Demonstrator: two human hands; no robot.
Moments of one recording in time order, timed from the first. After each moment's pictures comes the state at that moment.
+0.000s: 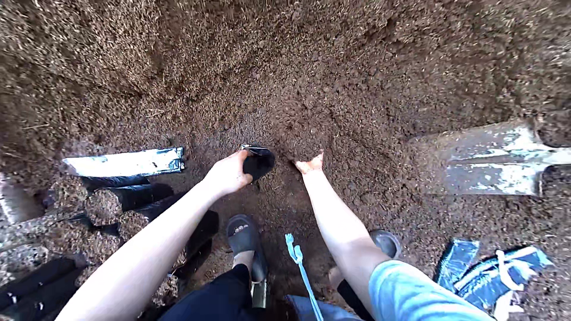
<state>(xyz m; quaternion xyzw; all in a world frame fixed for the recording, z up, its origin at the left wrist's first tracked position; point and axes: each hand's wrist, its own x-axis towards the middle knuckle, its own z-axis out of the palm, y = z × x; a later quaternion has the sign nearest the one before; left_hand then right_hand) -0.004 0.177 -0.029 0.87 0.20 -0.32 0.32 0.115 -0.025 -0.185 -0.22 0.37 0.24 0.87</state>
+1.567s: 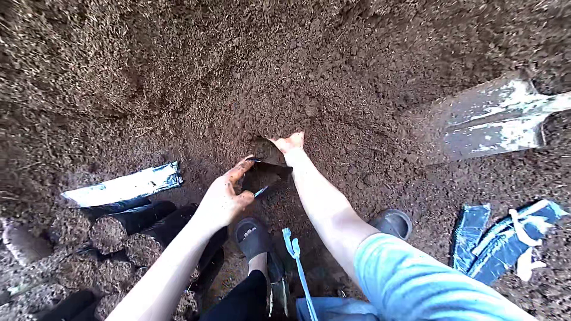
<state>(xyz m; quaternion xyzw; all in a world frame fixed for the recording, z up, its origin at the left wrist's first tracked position) -0.042 0.160 0.019 0.78 0.22 -0.23 0.53 0.123 0.039 -0.172 -0.16 0.37 0.24 0.88</state>
